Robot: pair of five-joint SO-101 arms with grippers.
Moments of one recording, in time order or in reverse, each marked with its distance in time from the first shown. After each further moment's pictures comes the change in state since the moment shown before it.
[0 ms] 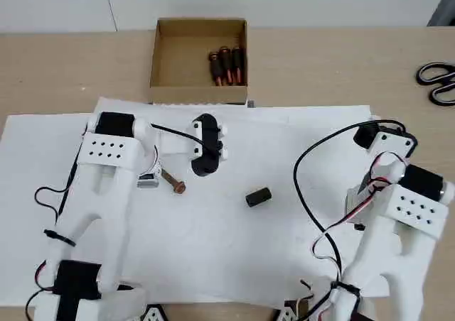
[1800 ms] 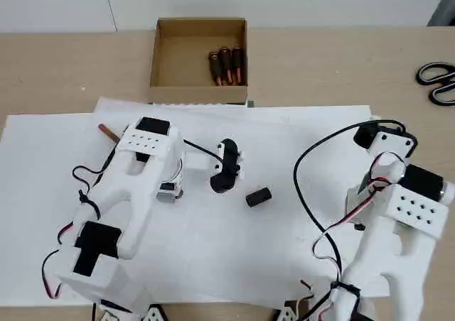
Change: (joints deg) left arm 5.5 16.3 2.0 -7.3 -1.1; right arm 0.0 0.0 0.0 0.0 0.0
